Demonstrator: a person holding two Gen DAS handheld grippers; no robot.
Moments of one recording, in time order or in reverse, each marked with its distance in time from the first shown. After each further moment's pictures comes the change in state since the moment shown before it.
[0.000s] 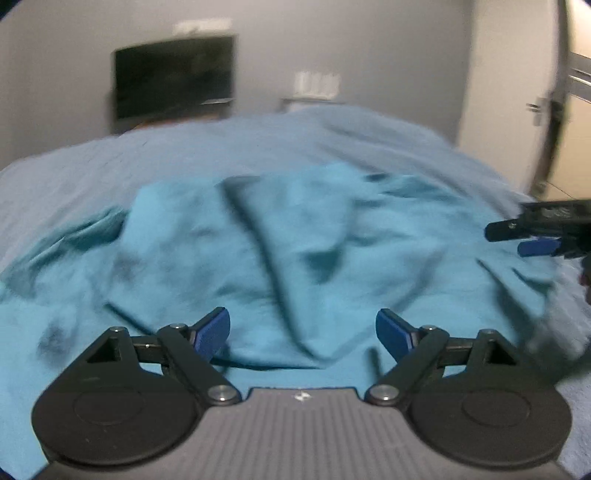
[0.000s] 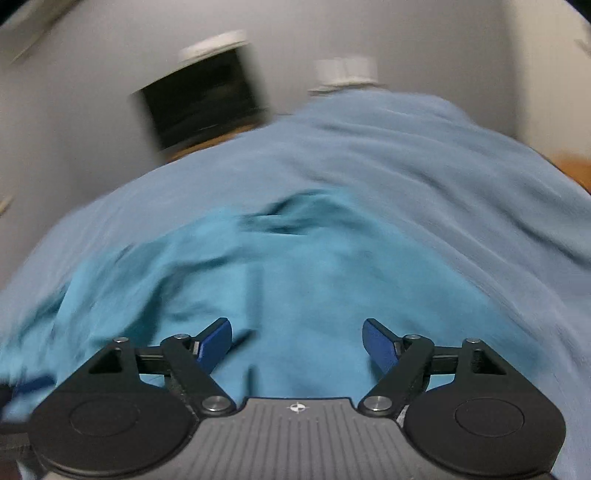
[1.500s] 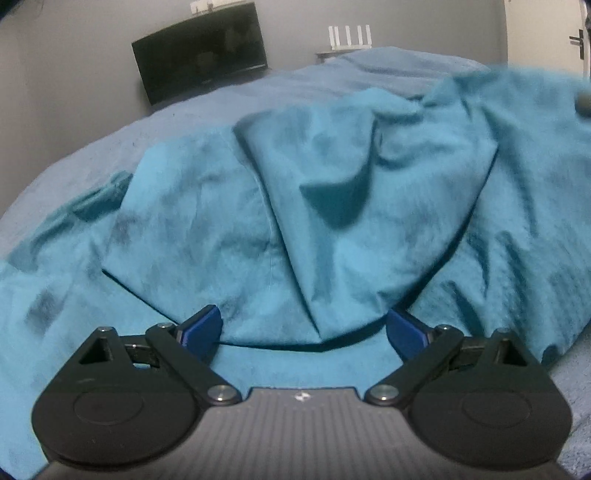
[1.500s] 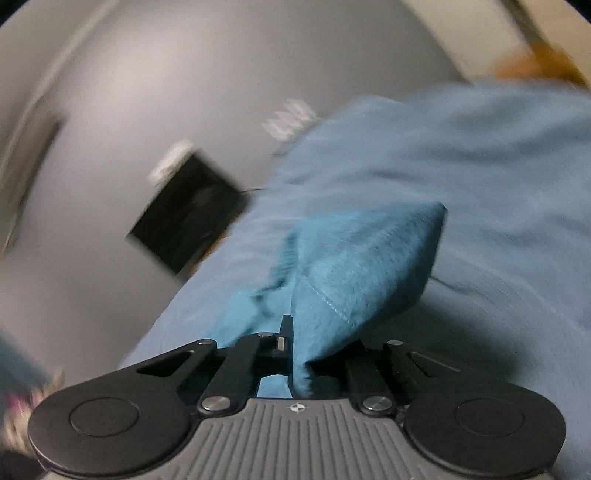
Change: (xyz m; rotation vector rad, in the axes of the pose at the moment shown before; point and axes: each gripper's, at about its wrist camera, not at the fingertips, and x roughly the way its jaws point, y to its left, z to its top) left arm 0.044 -0.030 -0.030 0.051 0.149 0.260; right arm 0.003 -0.020 -0.027 0.364 -0.226 0.238
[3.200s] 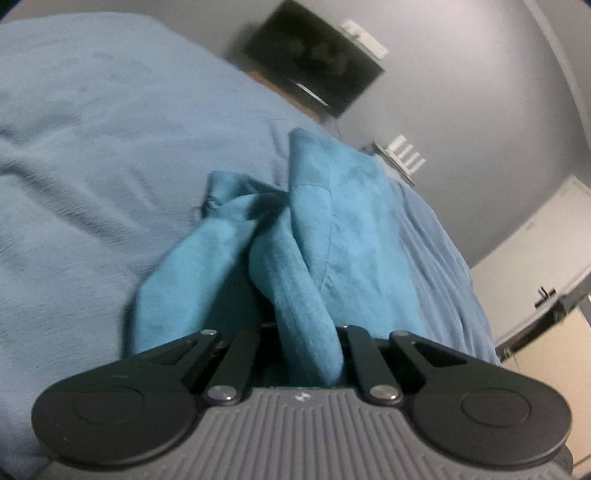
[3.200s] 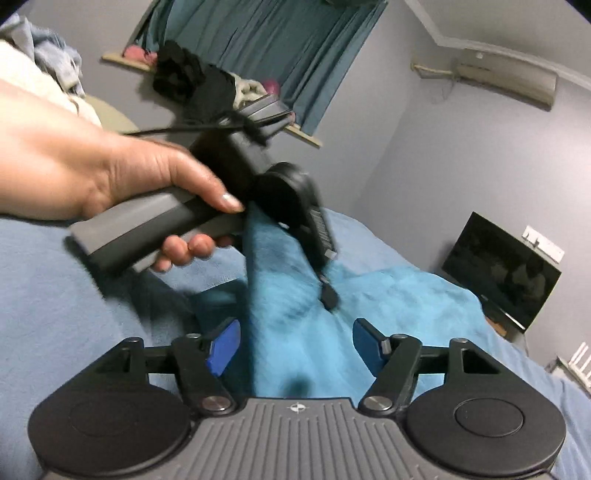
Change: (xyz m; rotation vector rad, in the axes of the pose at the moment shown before) left arm -0.081 0.274 -0.033 -0.769 -0.091 -0.383; right arm -0.117 0.220 -0.213 -1.423 0.115 0.630
